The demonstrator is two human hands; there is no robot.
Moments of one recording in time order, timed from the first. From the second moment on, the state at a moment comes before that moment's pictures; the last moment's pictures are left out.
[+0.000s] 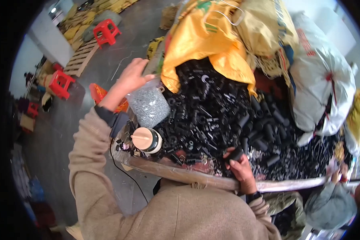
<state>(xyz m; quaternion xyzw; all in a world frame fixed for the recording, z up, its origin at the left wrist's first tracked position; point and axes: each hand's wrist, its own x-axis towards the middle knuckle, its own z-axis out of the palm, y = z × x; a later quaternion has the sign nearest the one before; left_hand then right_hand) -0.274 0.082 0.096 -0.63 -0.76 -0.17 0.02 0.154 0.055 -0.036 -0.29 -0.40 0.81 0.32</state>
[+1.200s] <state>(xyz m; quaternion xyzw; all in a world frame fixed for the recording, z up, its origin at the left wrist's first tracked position) -0.033 -0.034 -0.025 -0.56 -0.41 -0.26 -0.67 0.282 -0.074 0.025 -0.58 -0.61 0.30 0.45</state>
